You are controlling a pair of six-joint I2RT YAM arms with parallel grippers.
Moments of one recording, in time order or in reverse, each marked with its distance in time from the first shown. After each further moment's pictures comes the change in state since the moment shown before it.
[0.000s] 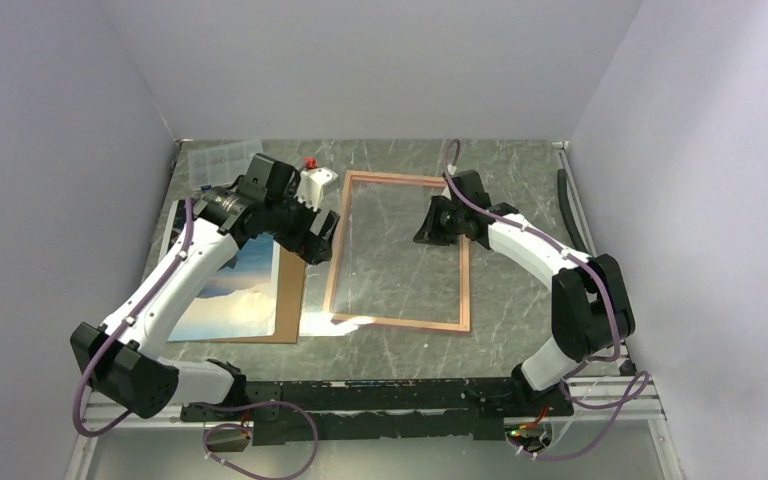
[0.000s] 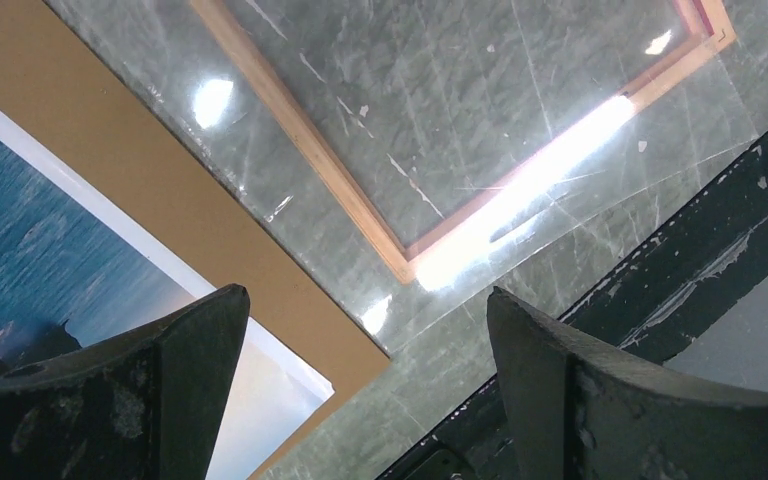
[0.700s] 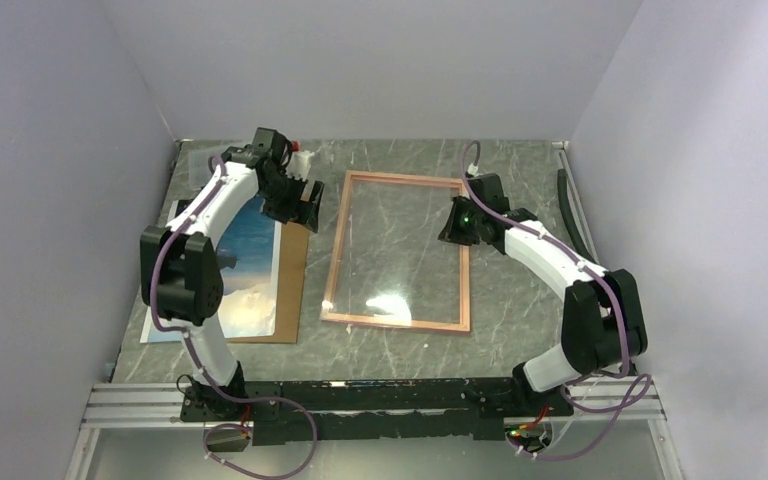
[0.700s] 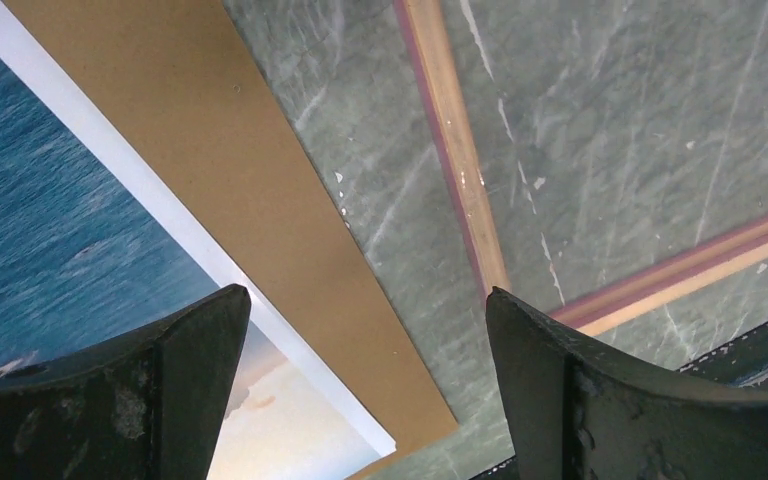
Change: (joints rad) left arm 0.246 0.475 0.201 0.022 0.032 0.012; right arm -0.091 -0.095 -0.071 -0.032 0.133 -0.123
